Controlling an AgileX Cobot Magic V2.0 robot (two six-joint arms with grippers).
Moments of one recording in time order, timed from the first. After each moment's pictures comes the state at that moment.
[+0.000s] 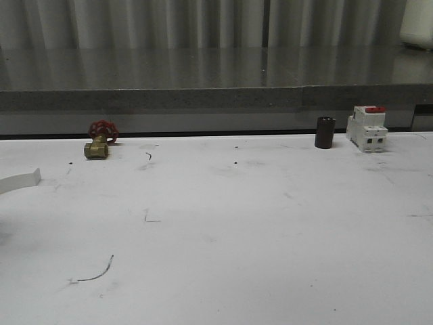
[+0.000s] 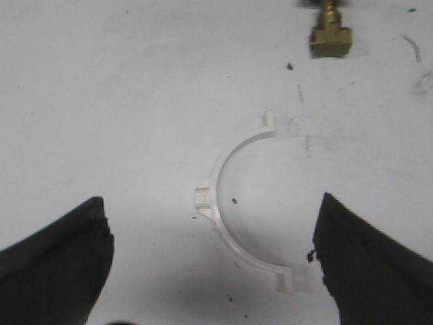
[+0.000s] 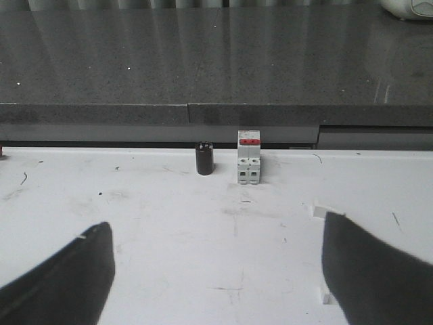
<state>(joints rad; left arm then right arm) 0.05 1.35 -0.99 -0.07 0.64 0.08 -0.01 0.35 -0.49 0.17 0.43 -0.09</state>
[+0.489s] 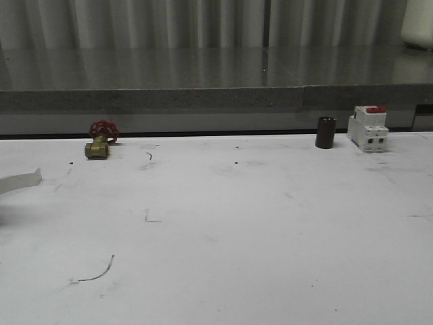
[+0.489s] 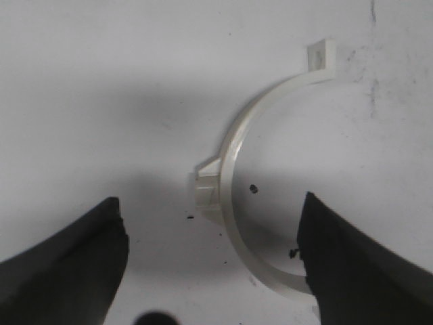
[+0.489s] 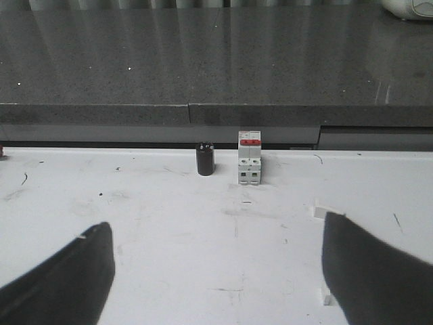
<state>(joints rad) 0.14 1.79 -1.16 -0.29 0.76 0.32 -0.01 0.35 -0.49 0.17 0.43 -0.09</state>
